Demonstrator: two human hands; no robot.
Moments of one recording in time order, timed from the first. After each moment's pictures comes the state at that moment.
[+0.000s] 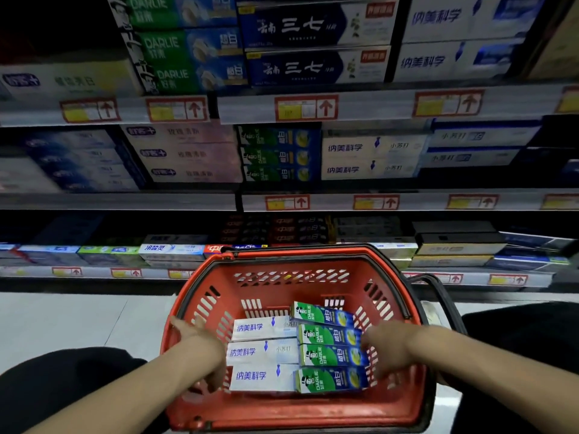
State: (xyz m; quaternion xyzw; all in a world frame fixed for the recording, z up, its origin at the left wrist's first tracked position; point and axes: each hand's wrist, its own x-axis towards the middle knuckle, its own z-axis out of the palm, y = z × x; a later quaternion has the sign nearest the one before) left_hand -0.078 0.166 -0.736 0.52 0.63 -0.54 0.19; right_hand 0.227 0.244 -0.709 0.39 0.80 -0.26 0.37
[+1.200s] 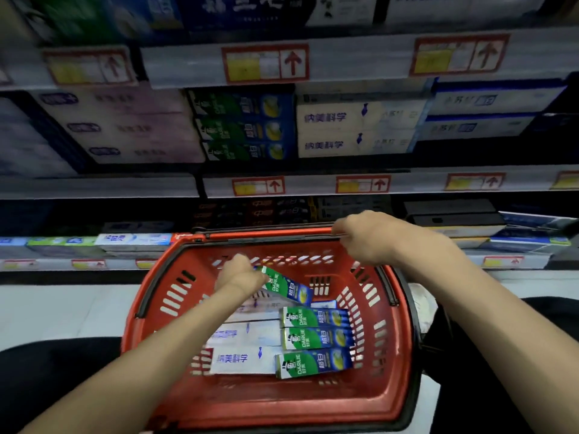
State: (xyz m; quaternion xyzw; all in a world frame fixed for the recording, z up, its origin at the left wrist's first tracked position) left_hand -0.026 0.302 -0.776 0.38 0.85 0.08 0.35; right_hand 0.203 0.362 -0.636 0.52 0.82 -0.17 0.18
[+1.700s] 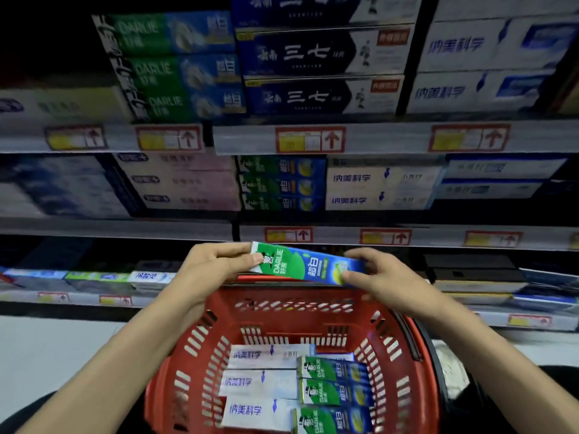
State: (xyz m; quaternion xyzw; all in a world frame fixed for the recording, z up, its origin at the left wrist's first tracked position) left_hand -0.082 0.265 -0.609 0.35 0.68 0.45 0.46; right_hand 0.196 0.348 -0.644 0.55 0.69 -0.45 -0.16
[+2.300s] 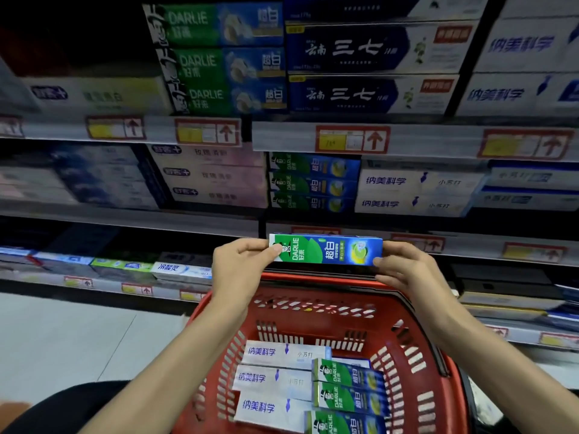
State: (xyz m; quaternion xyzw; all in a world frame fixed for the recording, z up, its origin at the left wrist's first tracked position) left_hand -0.089 0.278 -0.649 0.29 0.70 0.57 0.32; right_hand 0.165 0.333 -0.634 0.52 0.51 -0.57 -0.37
